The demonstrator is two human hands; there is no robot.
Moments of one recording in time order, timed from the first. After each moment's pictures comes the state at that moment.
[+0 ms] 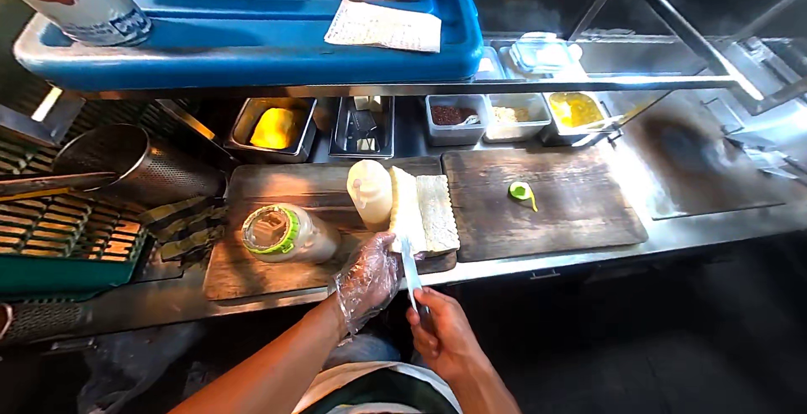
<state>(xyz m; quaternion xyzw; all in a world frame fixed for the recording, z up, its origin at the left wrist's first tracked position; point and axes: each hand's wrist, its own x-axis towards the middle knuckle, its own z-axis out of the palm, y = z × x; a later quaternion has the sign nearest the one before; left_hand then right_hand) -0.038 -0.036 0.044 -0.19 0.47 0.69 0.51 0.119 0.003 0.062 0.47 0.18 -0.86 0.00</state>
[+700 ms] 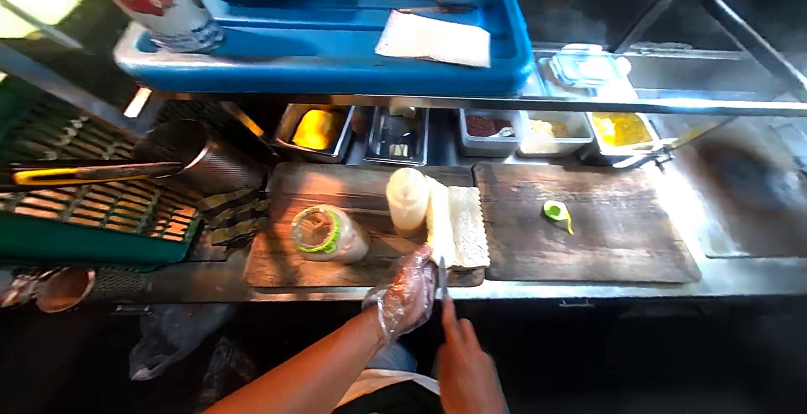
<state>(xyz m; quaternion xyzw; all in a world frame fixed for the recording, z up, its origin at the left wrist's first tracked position) -0.023 -0.040 0.039 -0.14 0.48 0.70 0.51 0.129 -0.036 0.087 0.41 0.83 -0.35 0.09</state>
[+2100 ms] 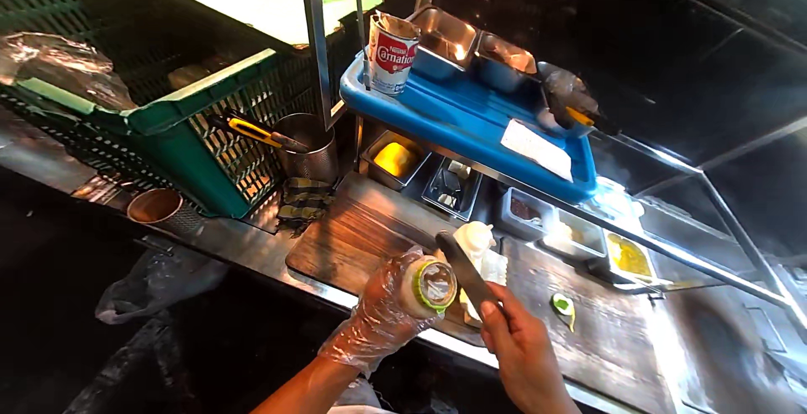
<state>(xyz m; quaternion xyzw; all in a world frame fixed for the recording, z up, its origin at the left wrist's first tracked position) -0.072 -0.144 0.078 0.28 0.79 0.54 -0.07 0.045 0.025 0.179 0.15 0.84 -0.51 -0.08</state>
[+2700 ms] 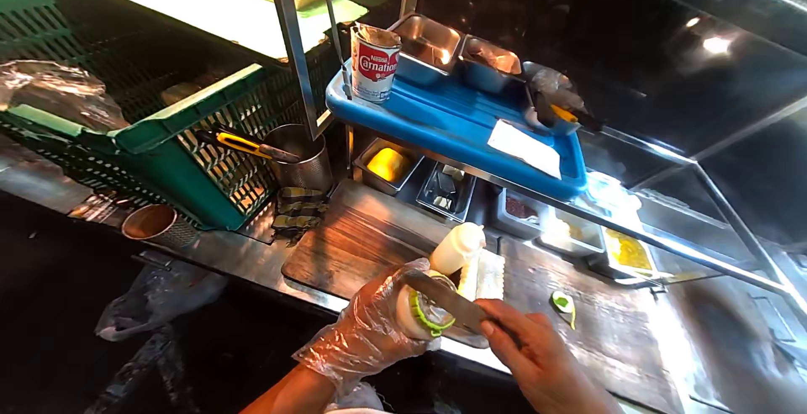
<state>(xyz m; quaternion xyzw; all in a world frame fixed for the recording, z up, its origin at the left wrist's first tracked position) -0.076 -0.163 0.117 0.35 0.75 0.55 0.06 0.048 0.062 0.204 -0.04 0.88 -0.47 -0.01</state>
